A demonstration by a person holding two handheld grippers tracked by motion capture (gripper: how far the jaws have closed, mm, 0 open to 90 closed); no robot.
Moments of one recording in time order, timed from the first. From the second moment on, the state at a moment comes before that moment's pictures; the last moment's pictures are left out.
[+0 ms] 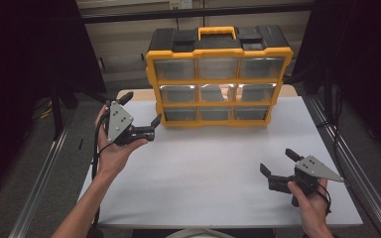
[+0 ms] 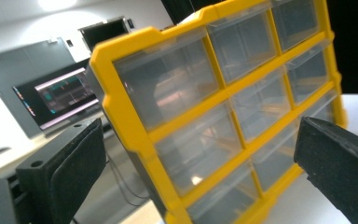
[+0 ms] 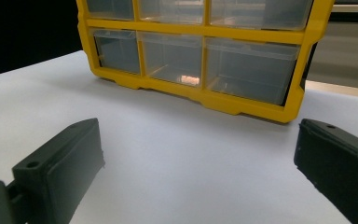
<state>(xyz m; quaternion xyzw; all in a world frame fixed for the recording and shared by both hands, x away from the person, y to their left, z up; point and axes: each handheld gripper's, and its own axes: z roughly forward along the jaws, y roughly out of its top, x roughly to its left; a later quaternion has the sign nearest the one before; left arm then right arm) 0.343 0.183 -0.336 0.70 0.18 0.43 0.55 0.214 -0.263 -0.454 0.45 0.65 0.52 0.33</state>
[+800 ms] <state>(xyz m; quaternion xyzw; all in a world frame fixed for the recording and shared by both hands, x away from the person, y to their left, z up) 0.371 0.147 -0.316 0.71 0.05 0.55 0.43 0.212 -0.262 -0.453 0.43 0.65 0.53 0.33</state>
